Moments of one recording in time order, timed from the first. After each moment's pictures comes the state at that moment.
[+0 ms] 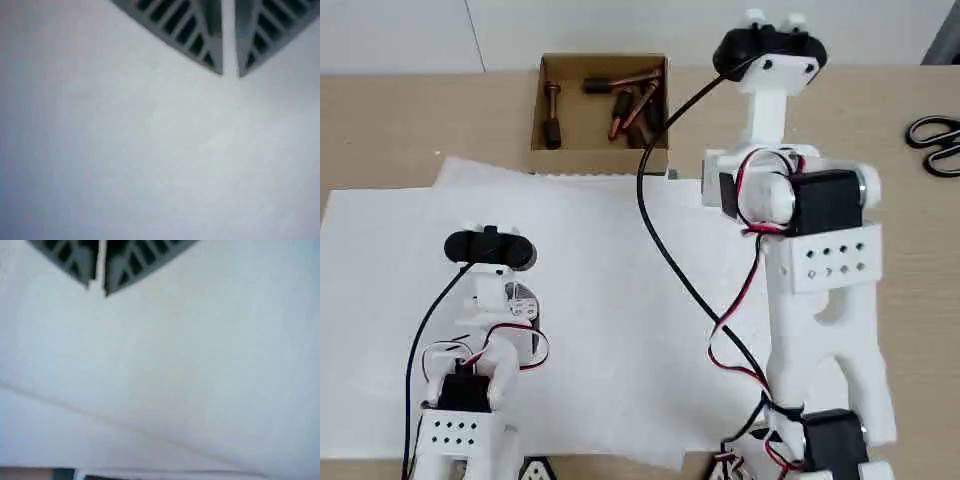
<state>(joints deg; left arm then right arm) -1.0 -74.4 87.3 44.4 3.6 -13.0 -15.5 -18.0 93.1 -11.3</state>
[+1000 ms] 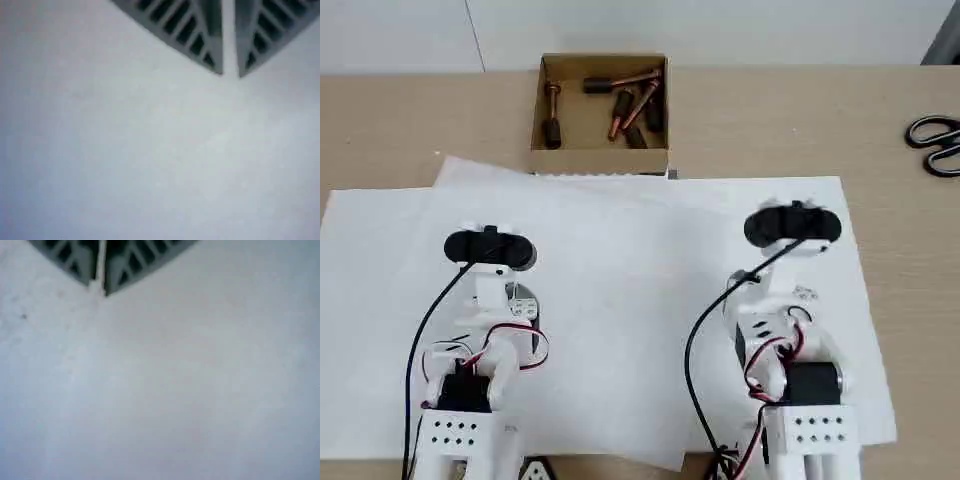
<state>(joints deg) -1.0 -74.4 87.3 44.4 3.6 -4.5 -73.8 72.4 53.0 -9.0</state>
